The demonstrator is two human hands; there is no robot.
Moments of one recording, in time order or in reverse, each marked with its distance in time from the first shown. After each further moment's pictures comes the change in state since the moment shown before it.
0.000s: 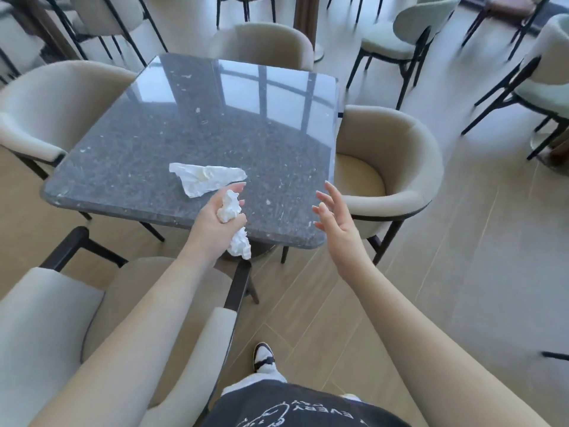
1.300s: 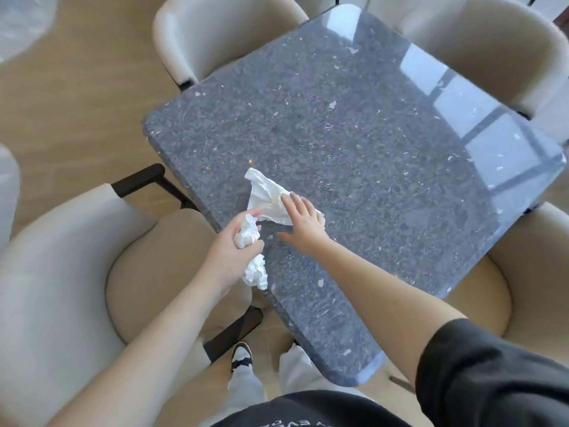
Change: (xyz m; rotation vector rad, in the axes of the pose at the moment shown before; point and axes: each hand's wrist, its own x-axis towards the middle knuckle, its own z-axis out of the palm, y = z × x) left_hand 0.151 -0.037 -0.020 -0.116 0.591 -0.364; right_hand 0.345 0.113 0.207 -1.087 -1.046 -0.358
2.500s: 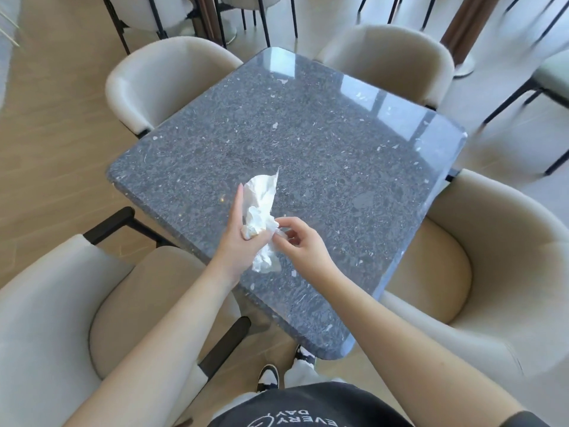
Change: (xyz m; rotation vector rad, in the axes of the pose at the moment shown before) left_hand -0.025 0.043 0.056 0.005 -0.200 0.226; right_hand -0.164 -0.037 -0.053 0.959 0.408 0.030
